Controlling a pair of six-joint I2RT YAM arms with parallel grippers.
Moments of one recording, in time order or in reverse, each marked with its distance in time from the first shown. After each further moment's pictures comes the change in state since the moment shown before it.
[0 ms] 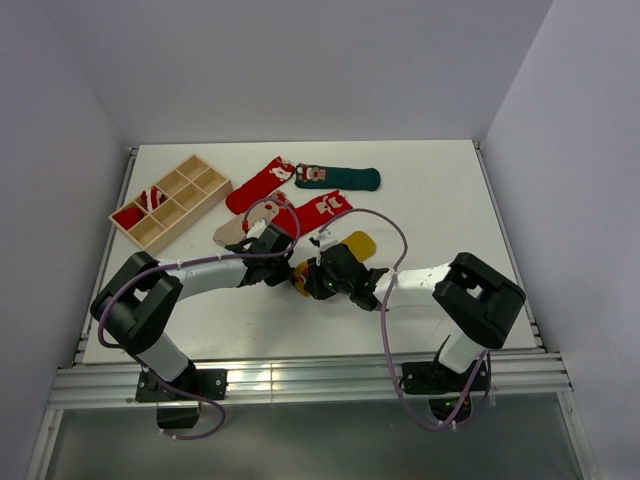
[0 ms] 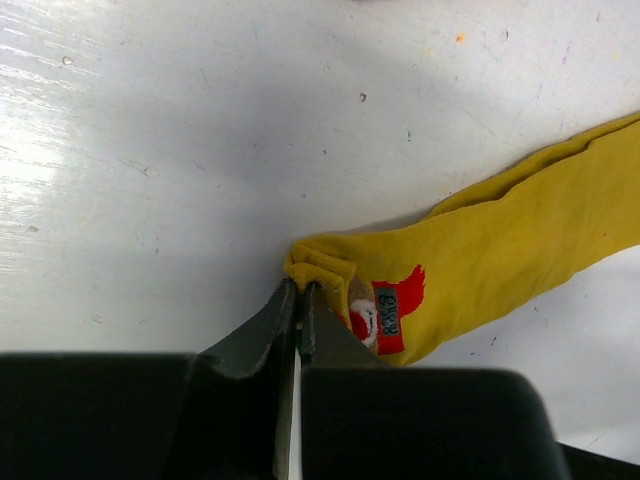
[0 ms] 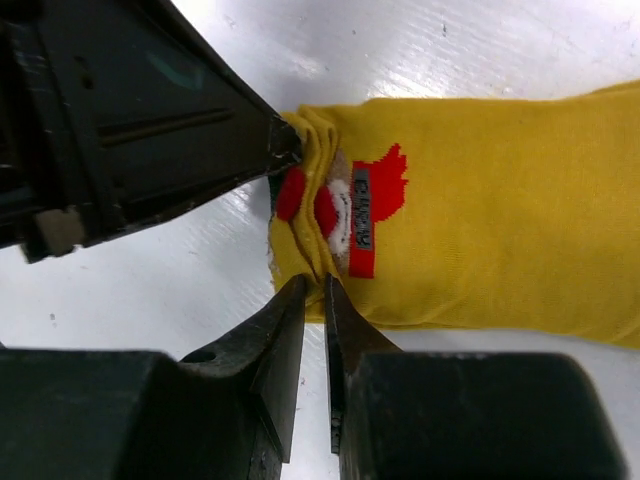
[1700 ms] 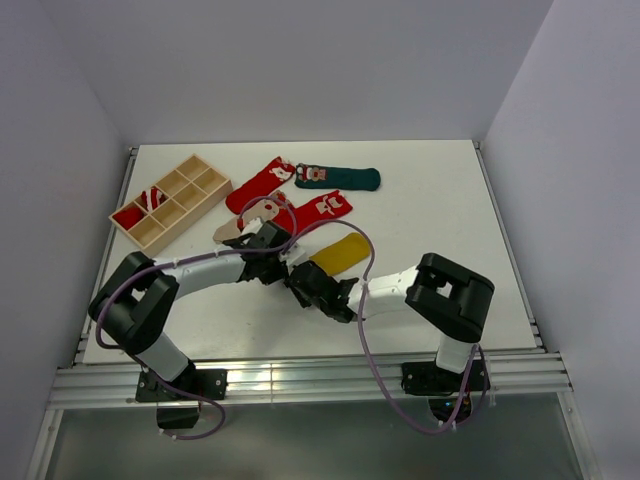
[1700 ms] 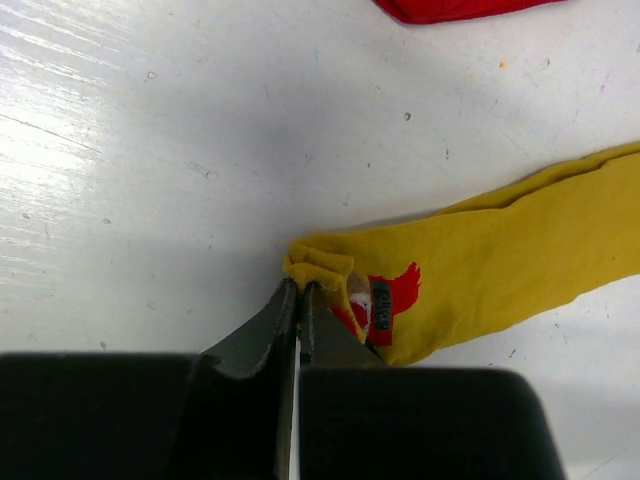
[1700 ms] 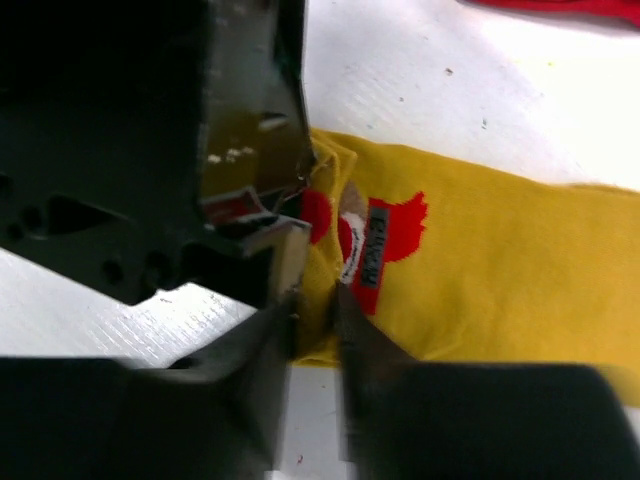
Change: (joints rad) left arm 0.019 -0.007 0.042 -0.113 -0.023 -0.004; right arm 0.184 0.156 0.128 -0.021 0.315 -0.276
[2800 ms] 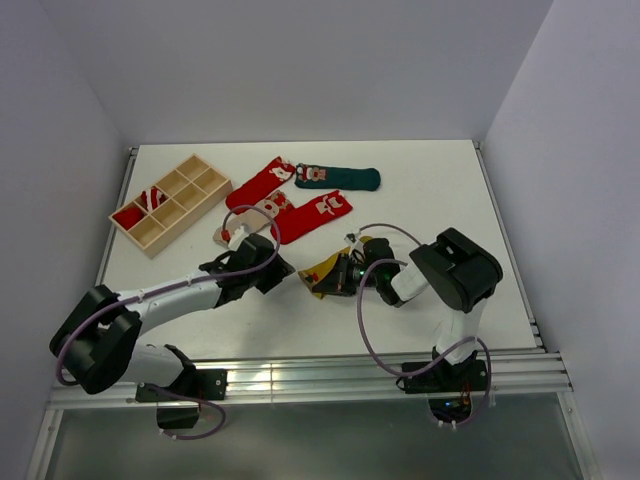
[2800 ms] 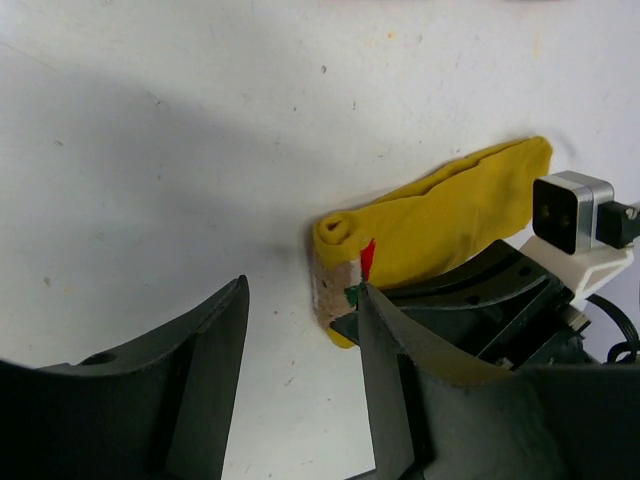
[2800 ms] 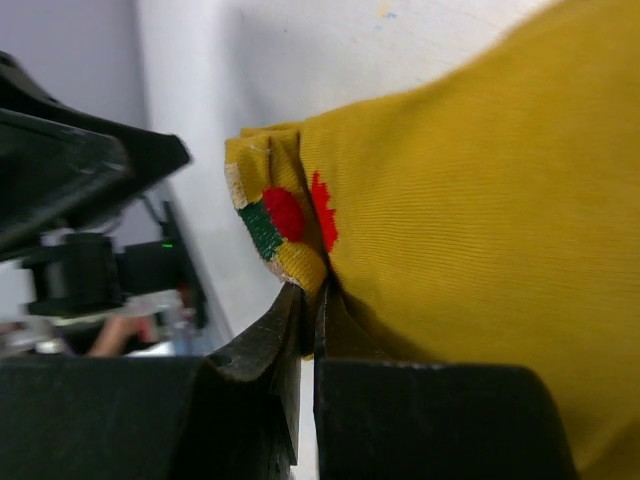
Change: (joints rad) left arm -0.013 -0.281 -0.225 0.199 0.031 -0.146; right arm -0.513 0.056 -0.299 0.486 -0.928 0.681
